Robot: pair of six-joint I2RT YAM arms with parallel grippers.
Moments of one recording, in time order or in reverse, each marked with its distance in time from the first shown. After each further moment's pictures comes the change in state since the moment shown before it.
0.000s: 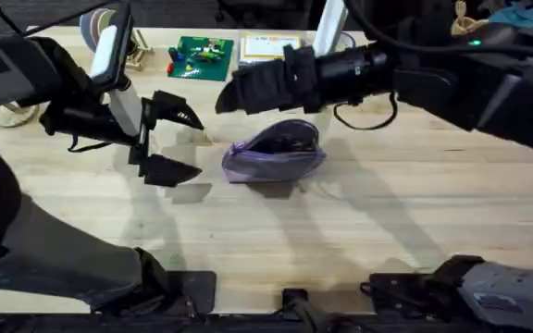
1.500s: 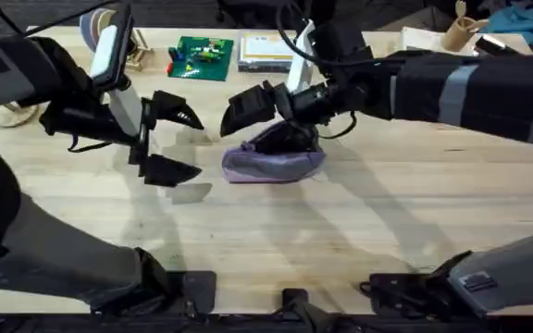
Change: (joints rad) left arm 0.000 0.000 0.000 0.000 0.000 -0.003; right arm -0.031 0.309 0.000 -0.003 -0.112 0.138
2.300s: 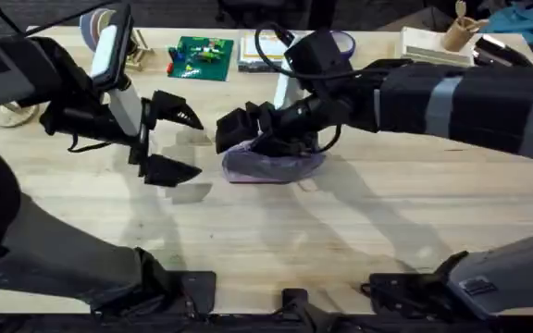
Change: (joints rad) left arm 0.000 0.000 0.000 0.000 0.000 0.000; right arm 0.103 -0.002 0.000 -0.075 0.277 0.043
